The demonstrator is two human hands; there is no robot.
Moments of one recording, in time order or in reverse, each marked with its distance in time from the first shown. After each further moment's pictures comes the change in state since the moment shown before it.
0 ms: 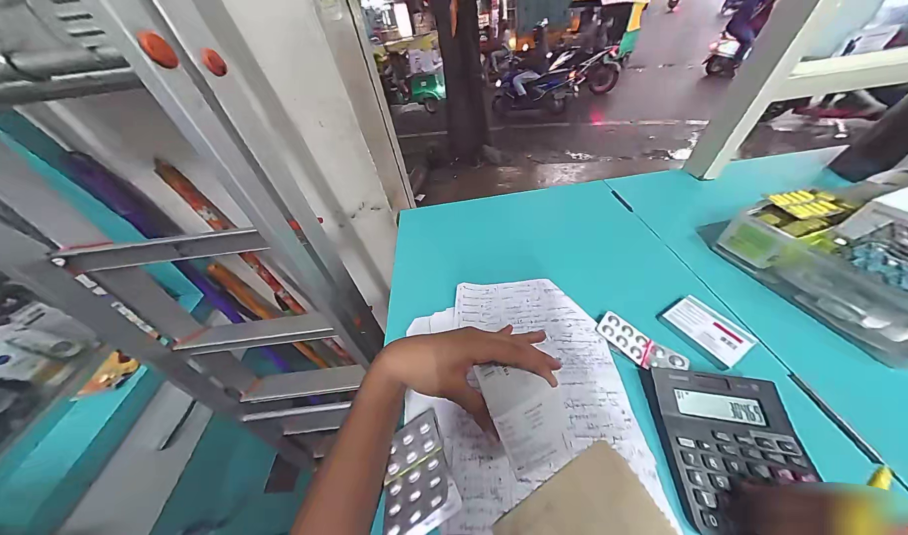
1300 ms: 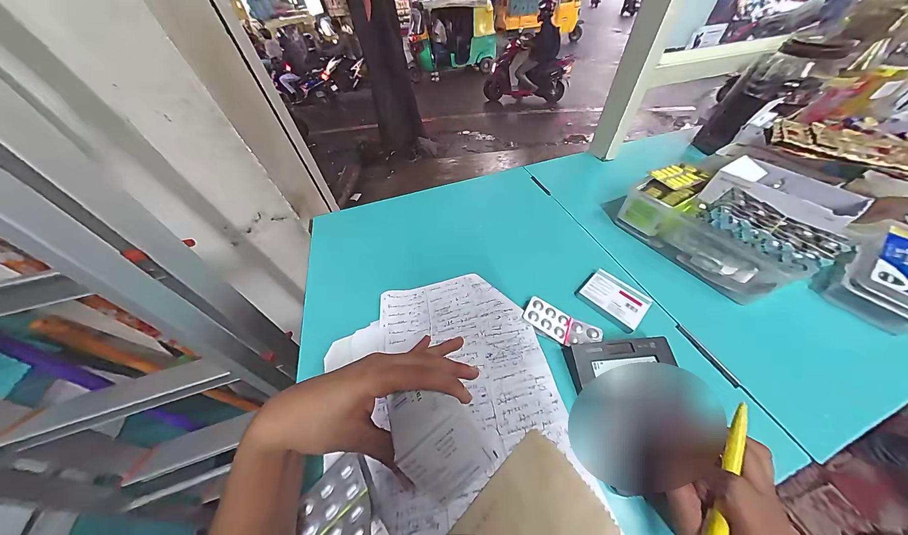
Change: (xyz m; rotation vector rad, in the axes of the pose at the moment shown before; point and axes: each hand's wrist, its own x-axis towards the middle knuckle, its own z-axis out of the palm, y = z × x) left_hand -0.009 -0.006 0.001 0.041 -0.007 0.029; right_hand 0.005 -0.006 -0.001 -0.025 0.014 -0.012
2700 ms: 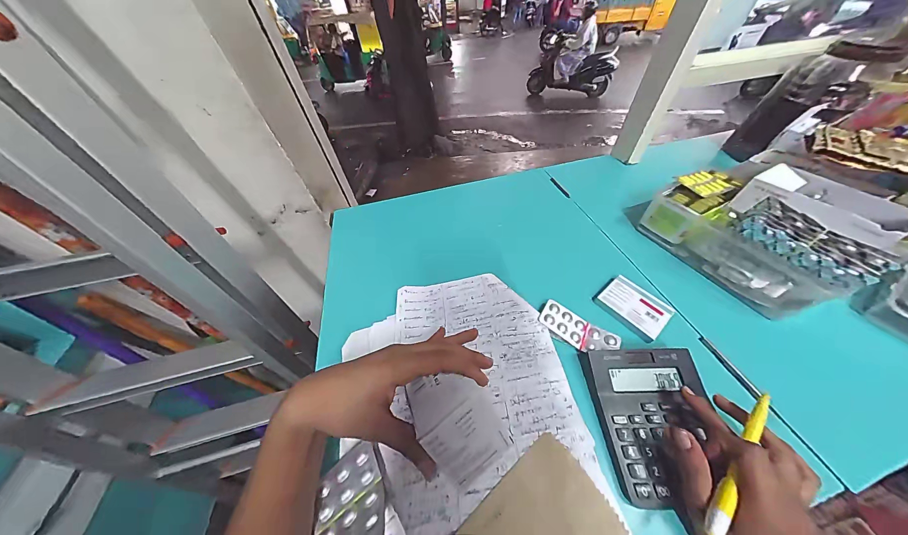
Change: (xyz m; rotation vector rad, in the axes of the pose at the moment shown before) left_hand 0.002 0.001 0.000 0.003 0.034 -0.021; right_hand 0.008 -0.003 0.001 -0.257 -0.128 0.273
